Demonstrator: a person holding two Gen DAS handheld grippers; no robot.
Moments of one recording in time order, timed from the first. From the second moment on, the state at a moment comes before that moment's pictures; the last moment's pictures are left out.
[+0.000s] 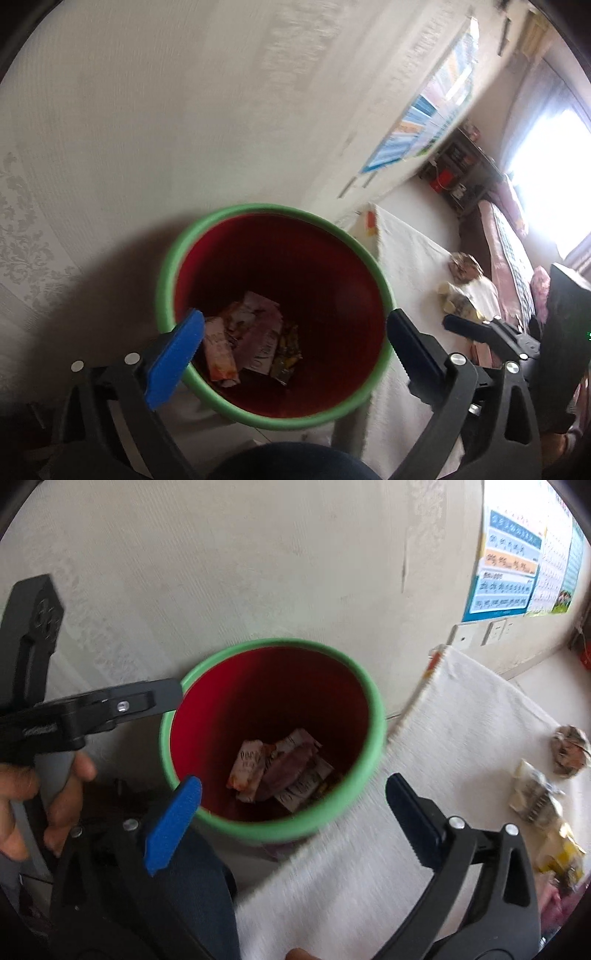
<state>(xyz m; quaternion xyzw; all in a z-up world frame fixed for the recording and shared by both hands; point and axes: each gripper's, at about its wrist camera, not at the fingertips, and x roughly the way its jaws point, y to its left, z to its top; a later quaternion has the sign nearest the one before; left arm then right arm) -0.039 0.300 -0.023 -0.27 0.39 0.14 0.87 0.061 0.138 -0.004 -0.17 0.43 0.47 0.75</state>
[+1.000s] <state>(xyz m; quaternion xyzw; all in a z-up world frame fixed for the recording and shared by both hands) 0.045 0.063 0.011 -0.16 0.44 -0.01 0.88 0.104 -0.191 0.035 0.00 0.40 0.26 0.88</state>
